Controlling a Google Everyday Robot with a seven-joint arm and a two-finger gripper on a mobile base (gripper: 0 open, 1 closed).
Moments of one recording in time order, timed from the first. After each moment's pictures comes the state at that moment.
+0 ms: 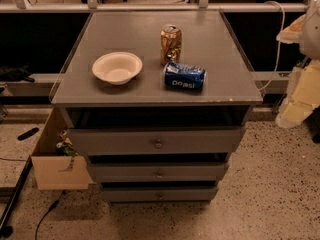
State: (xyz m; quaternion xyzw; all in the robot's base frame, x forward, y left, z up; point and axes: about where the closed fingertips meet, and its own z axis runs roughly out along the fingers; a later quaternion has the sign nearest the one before) arm 0.438 -0.212 0.992 -0.60 0.78 -0.05 0.18
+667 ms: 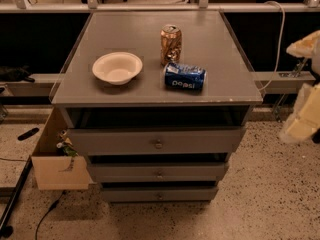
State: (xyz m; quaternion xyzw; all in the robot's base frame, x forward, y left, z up) arm 0.422 -0.228 0.975 -0.57 0.79 -0.04 0.21
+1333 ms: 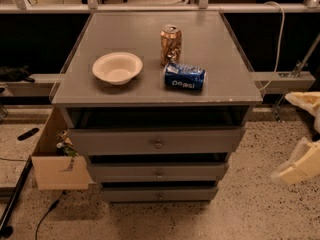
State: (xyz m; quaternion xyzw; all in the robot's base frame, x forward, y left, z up) arm 0.391 -0.232 0.899 -0.52 0.79 0.06 0.31
